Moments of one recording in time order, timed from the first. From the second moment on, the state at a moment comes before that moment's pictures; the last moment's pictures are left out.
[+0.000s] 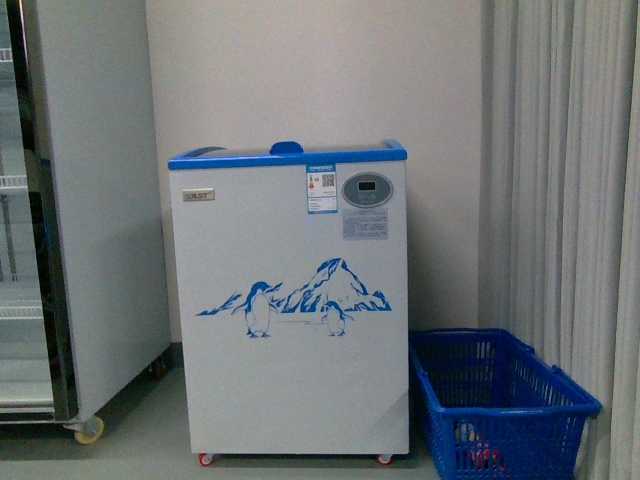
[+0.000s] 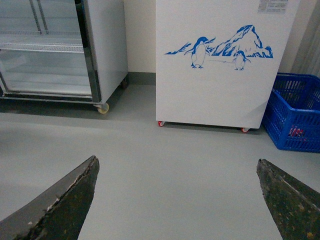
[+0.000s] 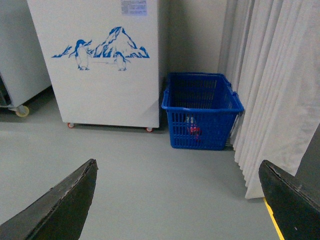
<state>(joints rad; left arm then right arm) 0.00 0.00 0.02 0.00 0.00 0.00 0.00 0.00 0.02 0.00 0.00 0.00</state>
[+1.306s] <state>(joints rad) 0.00 0.00 0.02 0.00 0.00 0.00 0.00 0.00 0.02 0.00 0.00 0.00</state>
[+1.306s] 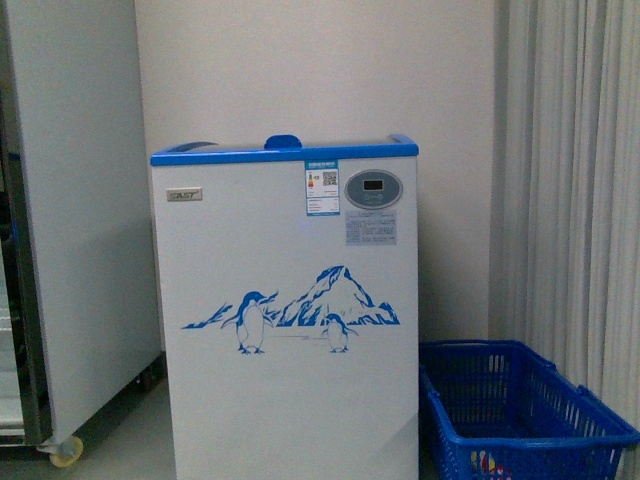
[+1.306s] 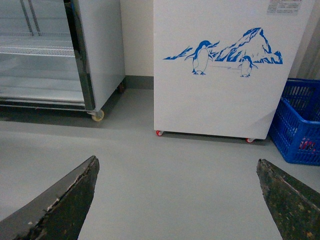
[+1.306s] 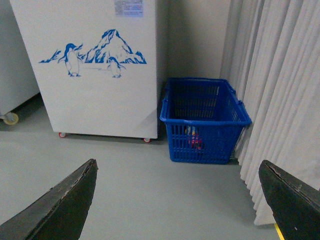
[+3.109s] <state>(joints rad) 0.00 0.00 0.02 0.00 0.00 0.00 -0.14 0.59 0.13 0.01 0.06 0.05</state>
